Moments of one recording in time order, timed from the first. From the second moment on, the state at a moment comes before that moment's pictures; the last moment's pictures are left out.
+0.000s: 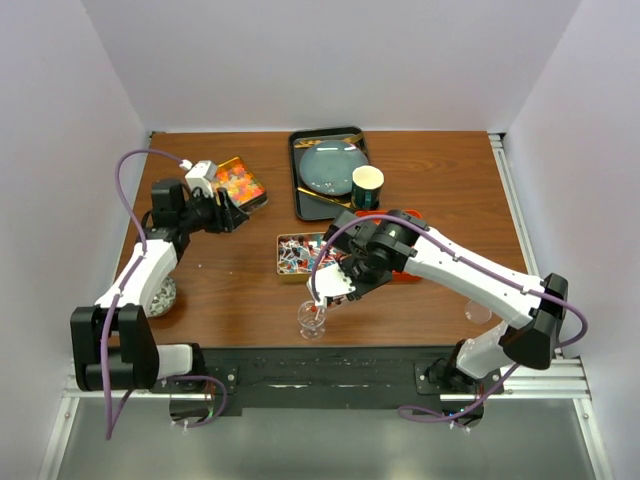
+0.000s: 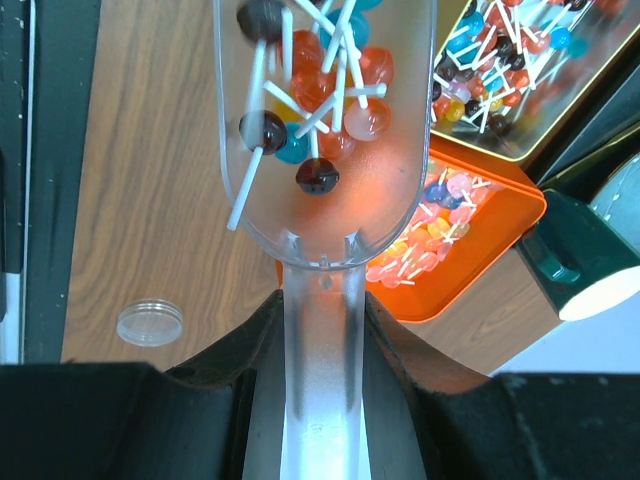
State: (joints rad) left arm 0.04 1.29 0.81 -0.08 0.59 -0.17; right arm 1.02 1.48 1.49 -1.36 0.10 -1.05
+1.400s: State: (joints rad) left arm 0.04 1.26 0.76 -0.04 0.60 -0.20; right arm 1.10 1.53 1.54 -1.36 0.24 -1.04
